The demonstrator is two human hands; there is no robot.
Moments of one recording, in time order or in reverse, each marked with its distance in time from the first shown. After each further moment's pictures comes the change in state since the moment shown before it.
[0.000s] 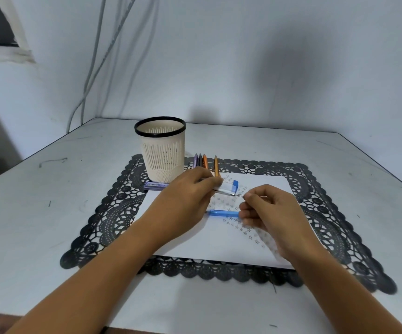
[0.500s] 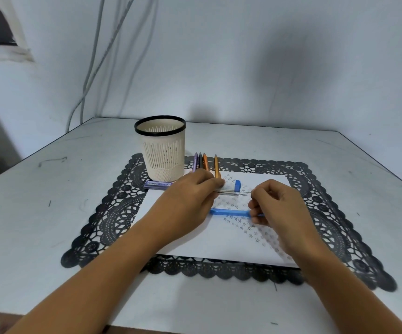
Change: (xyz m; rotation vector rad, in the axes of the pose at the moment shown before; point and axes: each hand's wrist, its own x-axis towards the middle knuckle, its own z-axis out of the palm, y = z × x) left_hand 0.000 0.005 0.000 -0.048 -0.076 -0.041; right_hand 0.002 -0.002 -0.004 -0.136 0.076 -0.073
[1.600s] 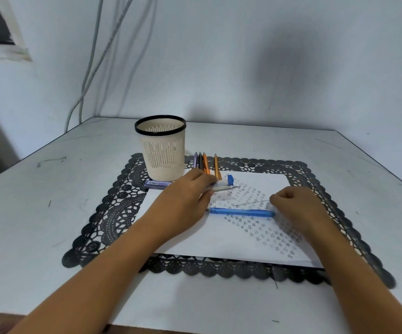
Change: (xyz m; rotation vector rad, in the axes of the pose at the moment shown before) left_hand 0.000 -0.003 0.000 -0.076 0.023 -0.122; right_hand 0.030 0.020 -0.030 -0.551 0.078 0.079
